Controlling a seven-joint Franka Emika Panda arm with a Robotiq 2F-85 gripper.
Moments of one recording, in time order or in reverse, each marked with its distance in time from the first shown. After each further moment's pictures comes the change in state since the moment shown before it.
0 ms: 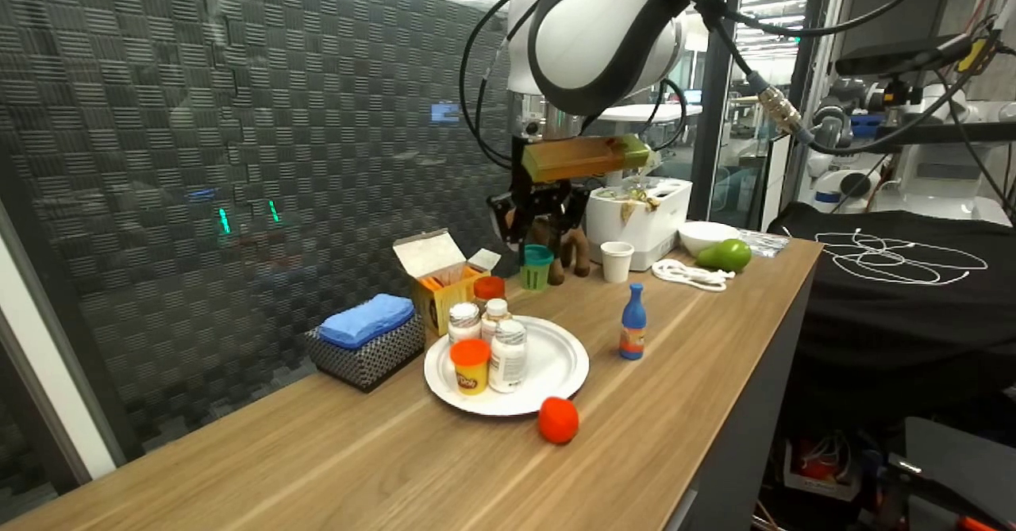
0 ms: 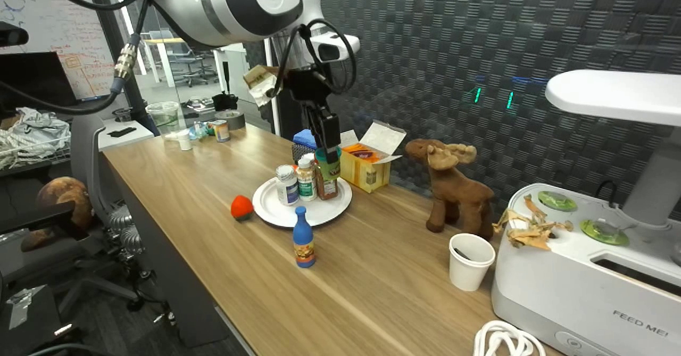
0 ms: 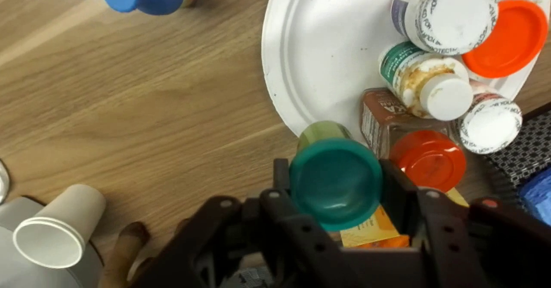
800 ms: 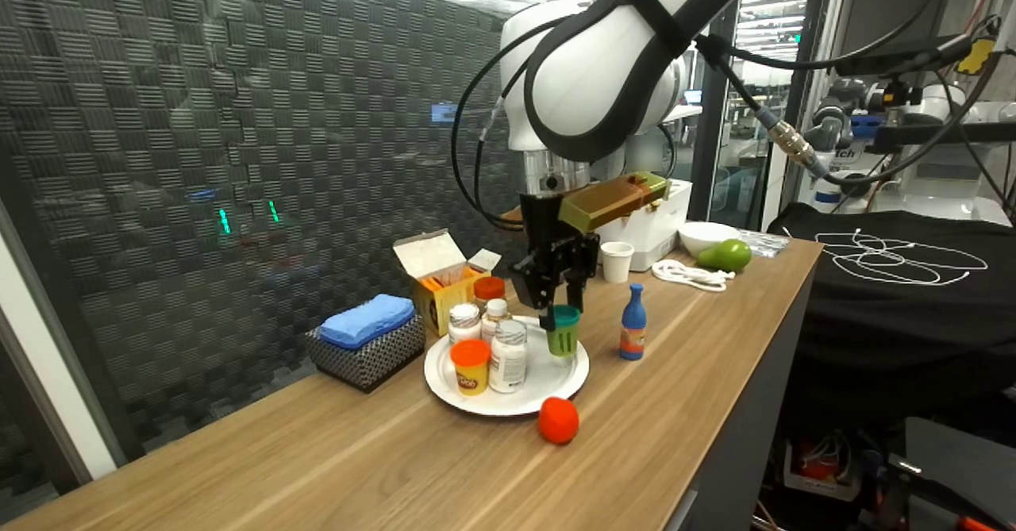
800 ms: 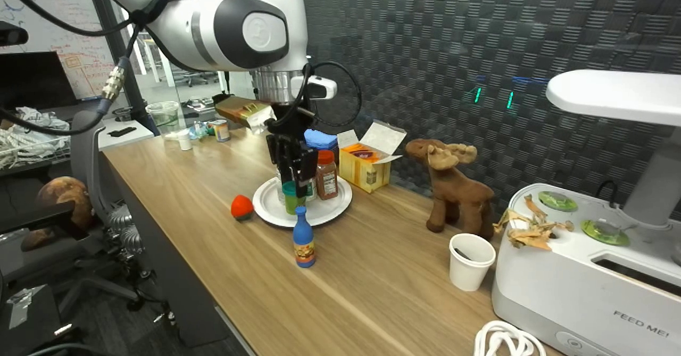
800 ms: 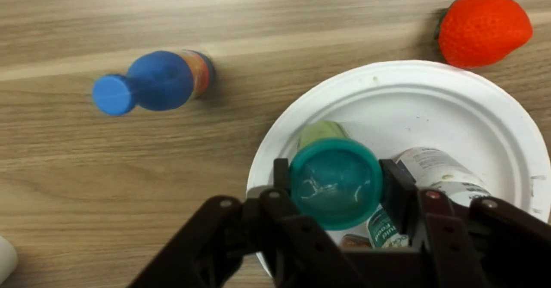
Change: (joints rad) arm -0.014 0.036 0.060 -0.063 0.037 -0.101 -0.290
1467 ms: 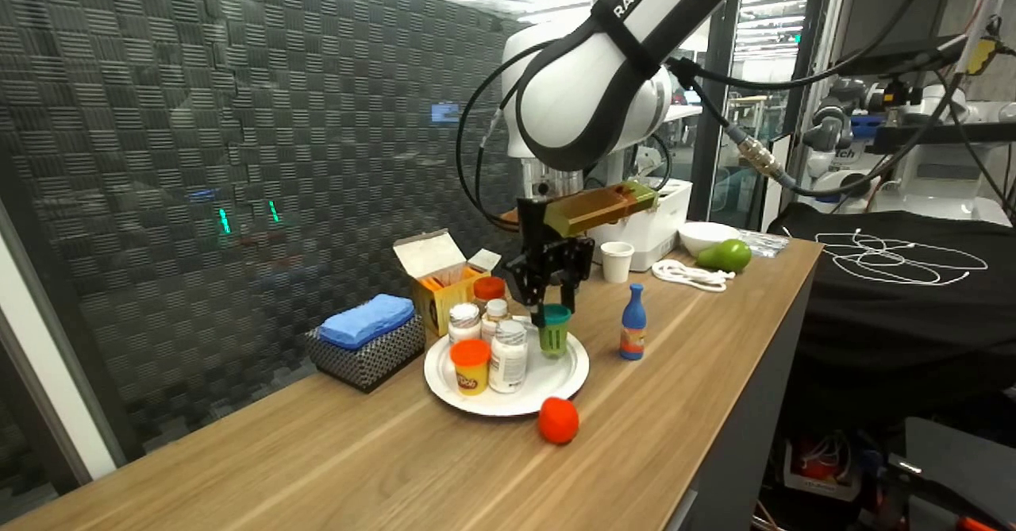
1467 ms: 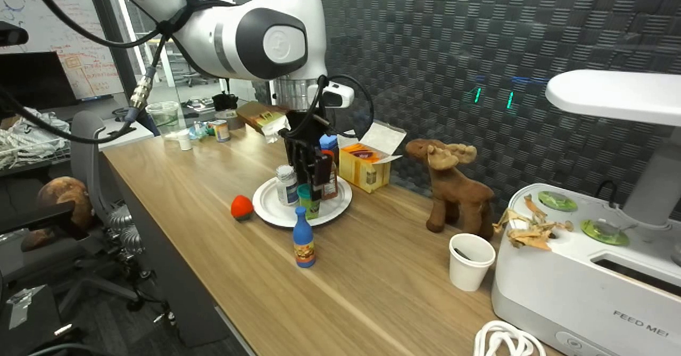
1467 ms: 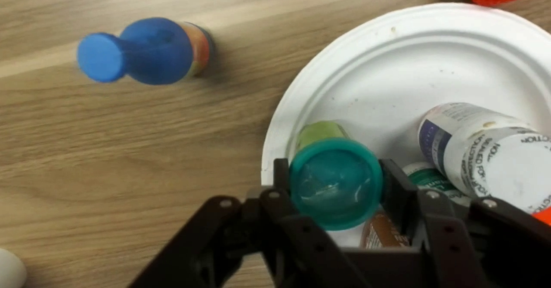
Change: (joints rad) arm -0.023 0.069 -0.013 0.069 0.041 0.024 0.043
